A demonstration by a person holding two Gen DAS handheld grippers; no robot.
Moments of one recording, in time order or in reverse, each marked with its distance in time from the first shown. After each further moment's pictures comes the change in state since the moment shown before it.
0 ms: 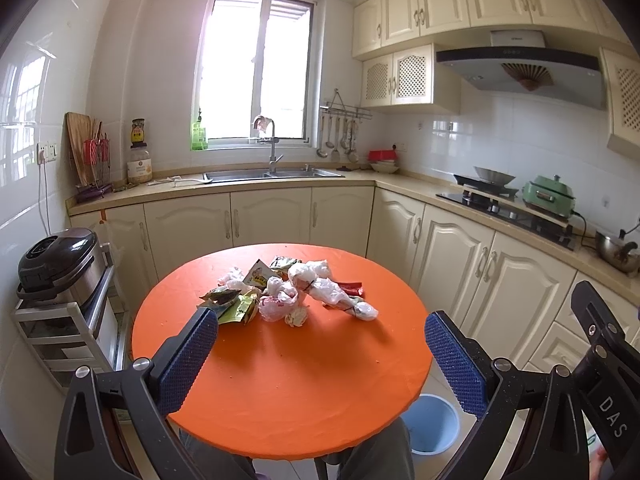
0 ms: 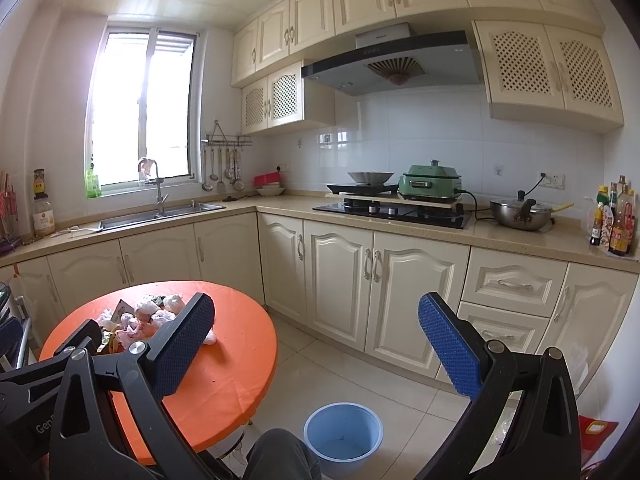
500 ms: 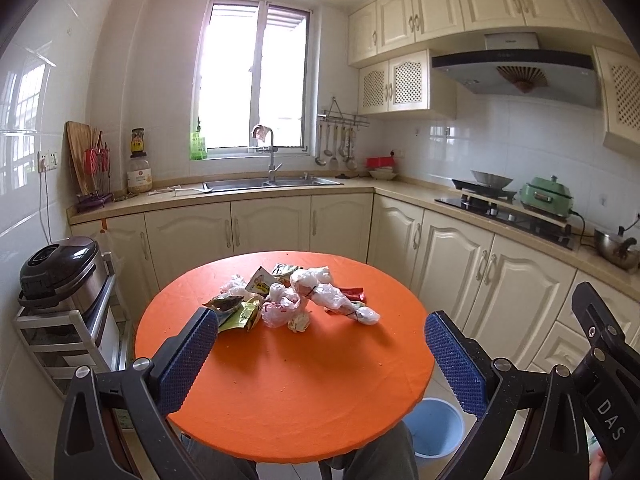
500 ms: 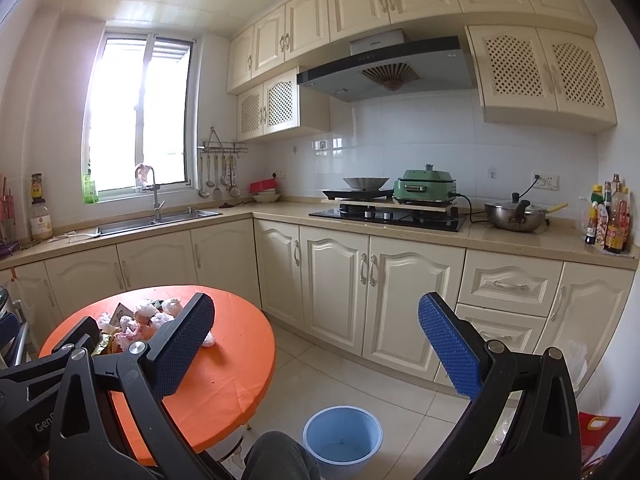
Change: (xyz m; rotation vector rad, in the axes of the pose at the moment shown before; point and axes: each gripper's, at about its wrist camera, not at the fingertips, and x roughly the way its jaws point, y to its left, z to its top) left arm -0.006 0.003 -0.010 0.016 -0.031 0.000; right arm -0.004 -0.003 -0.008 0.007 -0.027 -0.011
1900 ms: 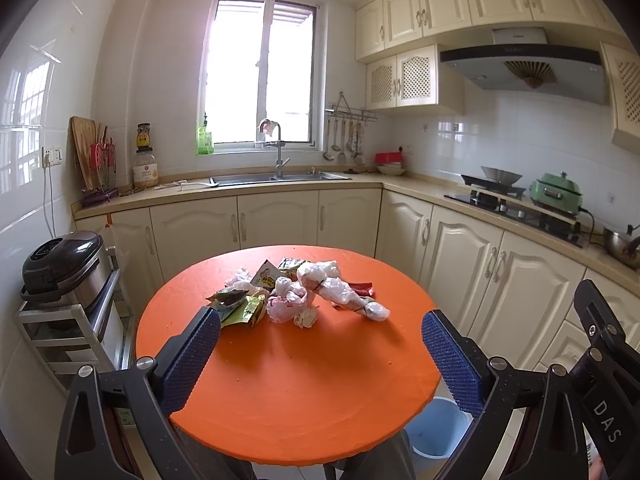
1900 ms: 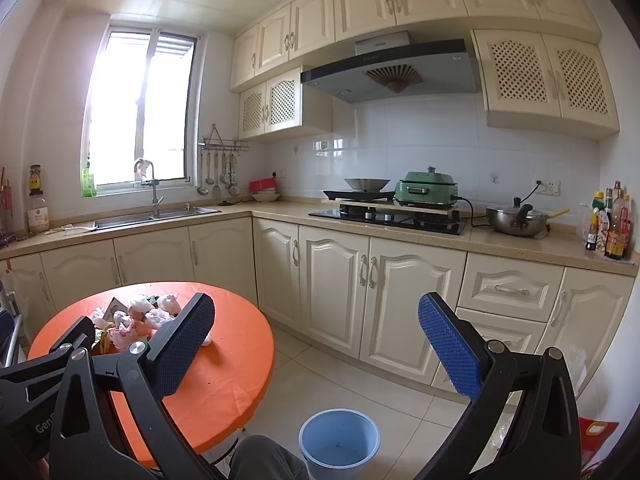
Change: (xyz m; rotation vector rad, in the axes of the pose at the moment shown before) left arm 0.022 0.004 -0.015 -0.003 0.010 0.023; right arm 0.014 0.016 -0.014 -0.028 -0.010 -0.014
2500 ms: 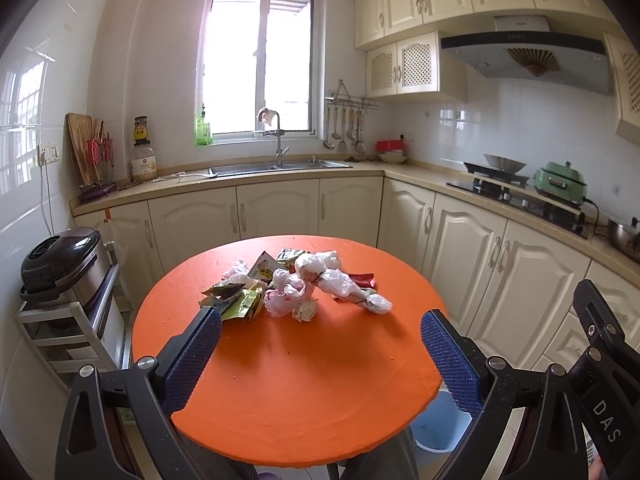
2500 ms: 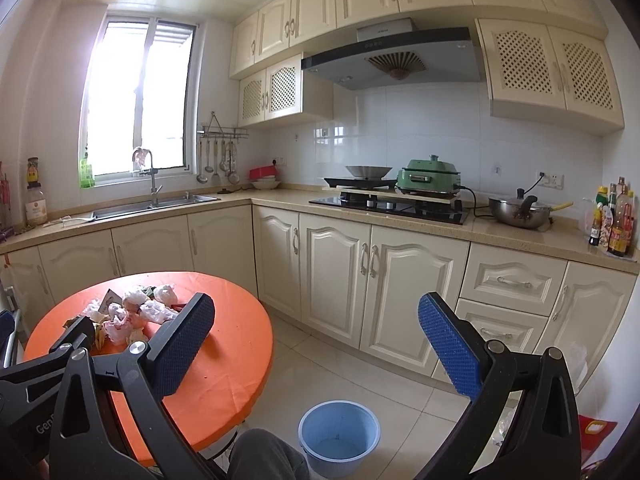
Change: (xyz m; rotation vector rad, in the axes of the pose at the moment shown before) left arm 0.025 -0.004 0.008 0.012 0.047 0.007; right arm 0.020 0.005 -0.001 -0.004 0.051 -0.001
